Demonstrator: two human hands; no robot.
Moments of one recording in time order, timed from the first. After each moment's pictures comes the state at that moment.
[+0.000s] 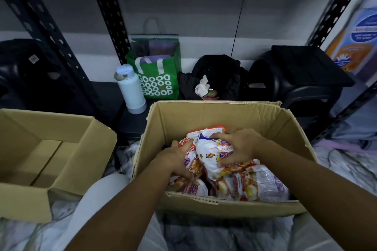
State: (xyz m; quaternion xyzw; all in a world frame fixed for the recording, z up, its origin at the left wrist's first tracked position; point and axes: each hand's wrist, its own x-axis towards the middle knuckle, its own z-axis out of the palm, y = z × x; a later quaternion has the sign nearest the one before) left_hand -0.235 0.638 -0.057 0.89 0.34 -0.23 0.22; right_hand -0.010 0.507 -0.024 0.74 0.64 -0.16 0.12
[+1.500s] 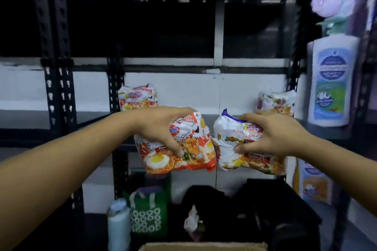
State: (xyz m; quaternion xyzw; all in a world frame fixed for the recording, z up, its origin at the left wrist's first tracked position) left_hand -0.211 0.689 0.437 0.99 0.10 0.07 0.03; right_hand 0.030 0.457 0.397 0.80 0.55 0.23 -0.11
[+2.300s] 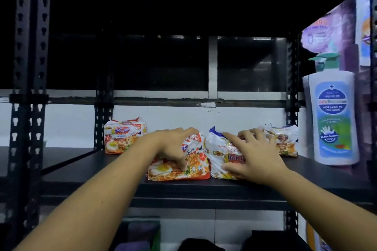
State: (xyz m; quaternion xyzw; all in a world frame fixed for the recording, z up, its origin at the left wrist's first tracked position) left_hand -0.089 0.745 0.466 0.97 0.21 0.08 -0.03; right_hand 0.098 0.545 0.404 0.79 0.49 0.36 -0.11
